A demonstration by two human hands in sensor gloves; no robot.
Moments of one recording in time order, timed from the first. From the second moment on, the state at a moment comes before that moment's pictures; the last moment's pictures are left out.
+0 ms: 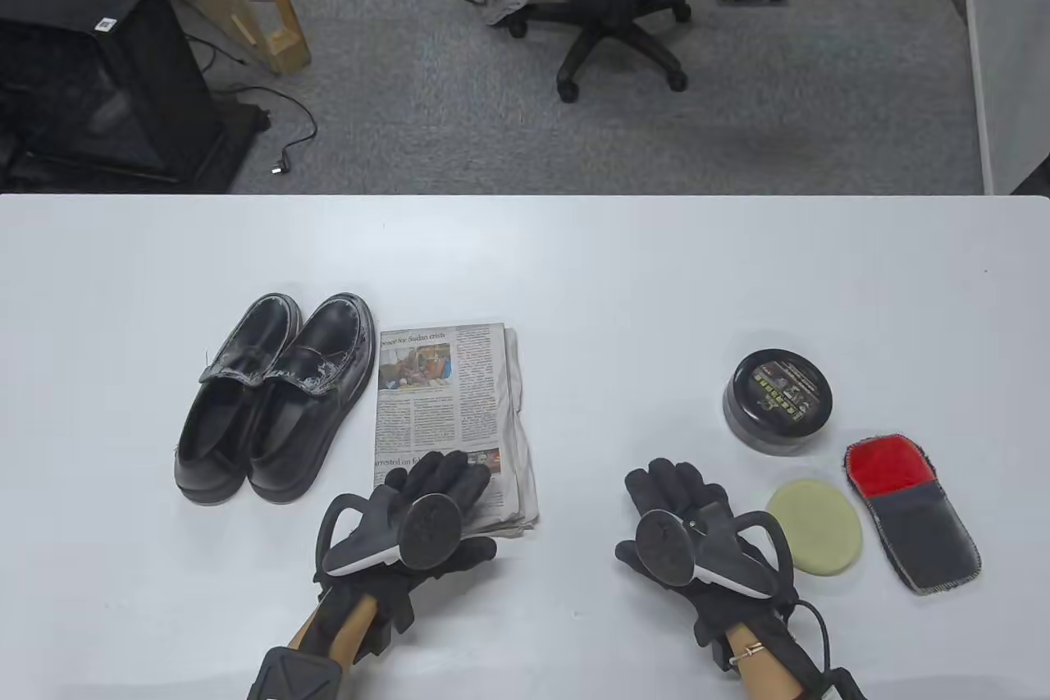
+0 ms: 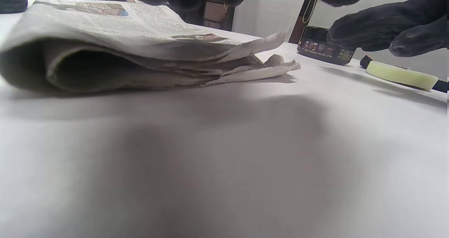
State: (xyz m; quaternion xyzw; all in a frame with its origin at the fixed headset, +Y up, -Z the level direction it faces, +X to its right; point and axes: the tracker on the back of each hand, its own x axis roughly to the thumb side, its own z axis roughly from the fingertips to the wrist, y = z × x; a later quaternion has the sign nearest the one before) left_hand -0.148 -0.757 -0.223 -0.14 -0.24 0.06 0.96; right_hand 0.154 -0.754 -0.208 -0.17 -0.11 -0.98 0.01
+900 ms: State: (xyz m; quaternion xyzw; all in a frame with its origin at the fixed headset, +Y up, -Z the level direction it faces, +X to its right) left_hand -0.160 -0.767 -0.289 -0.24 0.11 0.09 0.96; right_hand 0.156 -0.748 -0.211 -0.15 -0.10 -0.98 0.02
